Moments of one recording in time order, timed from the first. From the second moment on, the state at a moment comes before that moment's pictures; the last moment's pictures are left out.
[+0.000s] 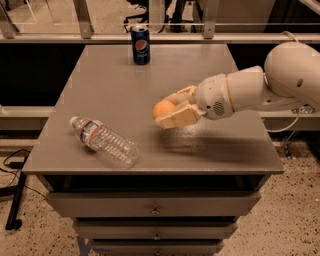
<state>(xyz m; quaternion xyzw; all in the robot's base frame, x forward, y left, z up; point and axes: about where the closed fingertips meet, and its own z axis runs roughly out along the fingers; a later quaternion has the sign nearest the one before) 0.531 -0.036 0.884 -0.51 0.68 0.33 0.41</state>
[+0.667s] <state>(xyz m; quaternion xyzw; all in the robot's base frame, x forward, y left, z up) 0.503 -0.028 0.872 -0.52 0.67 0.36 0.39</state>
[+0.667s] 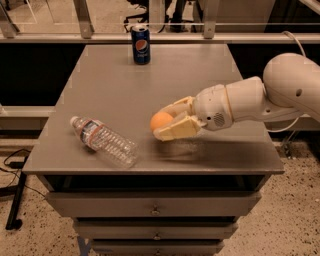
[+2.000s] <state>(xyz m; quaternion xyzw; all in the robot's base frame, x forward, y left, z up) 0.487 -0.015 0.854 -0.55 0.64 0.39 0.37</state>
